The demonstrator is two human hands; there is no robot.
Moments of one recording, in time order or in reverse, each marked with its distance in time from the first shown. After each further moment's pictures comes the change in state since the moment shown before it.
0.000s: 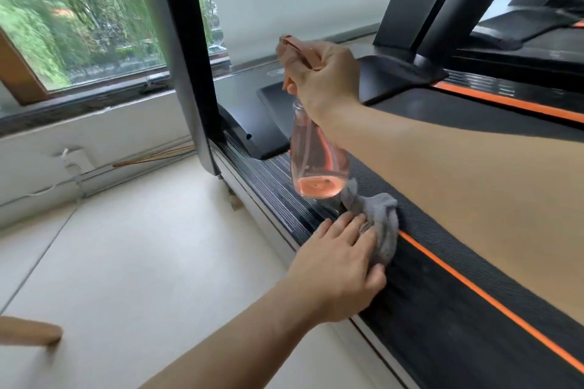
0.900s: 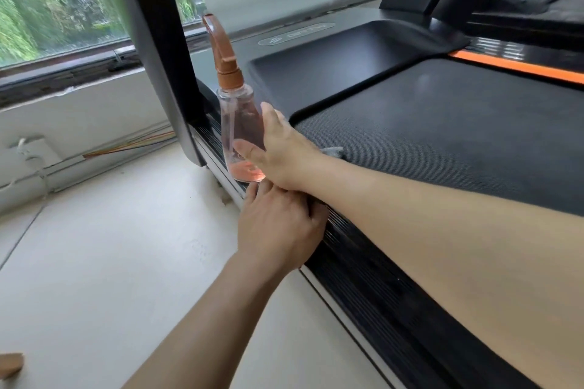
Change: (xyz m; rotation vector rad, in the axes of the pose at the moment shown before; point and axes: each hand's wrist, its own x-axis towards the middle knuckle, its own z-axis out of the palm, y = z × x) left_hand 0.041 -0.102 -0.003 -0.023 0.193 -0.395; right_hand -0.033 0.102 0.064 -0.526 -0.675 0.148
